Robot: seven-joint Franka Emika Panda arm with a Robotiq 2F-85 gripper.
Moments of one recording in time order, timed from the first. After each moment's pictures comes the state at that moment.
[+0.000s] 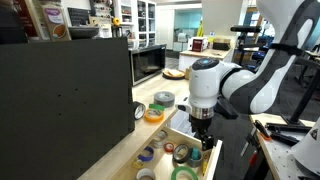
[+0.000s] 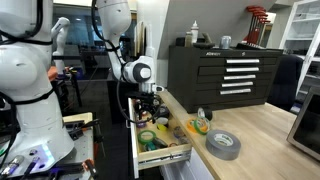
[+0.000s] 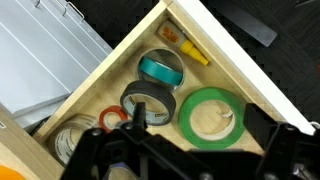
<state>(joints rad) 0.07 0.26 0.05 -2.58 -0.46 2.73 -0.04</state>
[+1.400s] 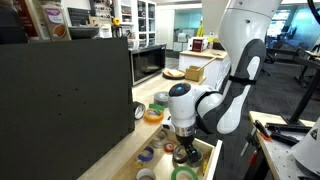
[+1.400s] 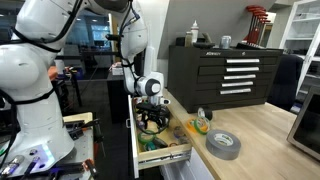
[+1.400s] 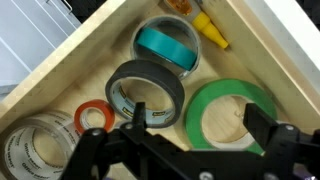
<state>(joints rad) 0.10 0.59 0.02 -2.32 -0.44 2.72 -0.10</state>
